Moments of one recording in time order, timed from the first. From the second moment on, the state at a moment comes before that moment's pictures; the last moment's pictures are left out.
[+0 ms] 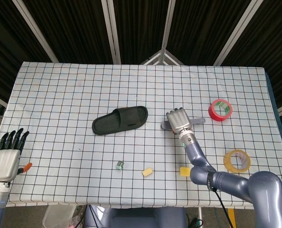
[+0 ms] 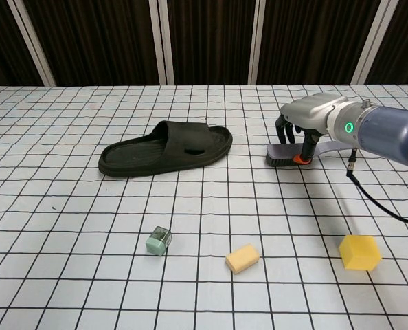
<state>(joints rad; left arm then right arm) -0.13 -1.29 -0.06 -1.52 1.43 1.44 0.31 0.97 -1.67 0.18 -1.17 -0.70 0.84 -0.72</state>
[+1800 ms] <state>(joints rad) -0.27 -1.29 -0.07 -1.58 1.49 1.29 0.38 0.95 -1.56 0.24 -1.38 -0.91 0.91 -0.61</state>
